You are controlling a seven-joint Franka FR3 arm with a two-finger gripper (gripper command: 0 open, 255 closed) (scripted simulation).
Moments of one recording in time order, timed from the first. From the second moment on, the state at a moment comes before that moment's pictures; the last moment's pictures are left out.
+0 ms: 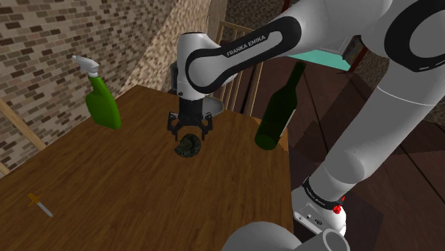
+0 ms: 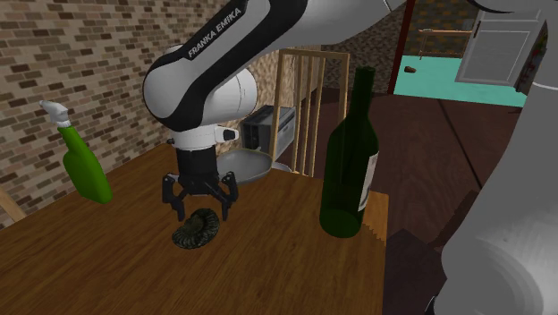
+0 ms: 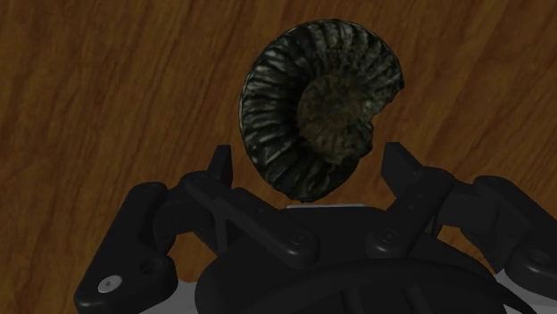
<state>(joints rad) -0.11 0.10 0.66 -2.16 0.19 2.11 1.00</state>
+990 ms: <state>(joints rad) -0.11 0.08 0.66 -2.15 0.20 2.09 1.00</state>
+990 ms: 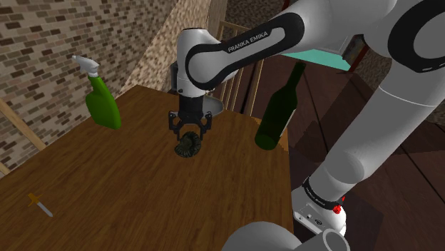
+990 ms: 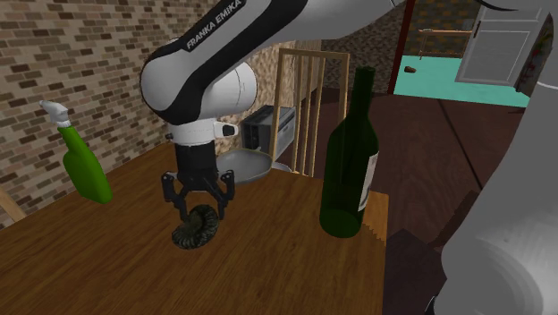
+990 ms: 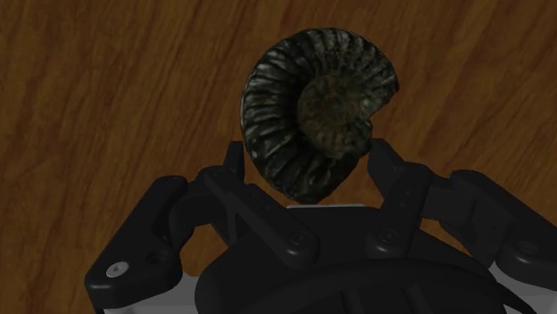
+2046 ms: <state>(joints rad) -0.13 -0.02 0.66 -2.03 0.24 1.88 0.99</state>
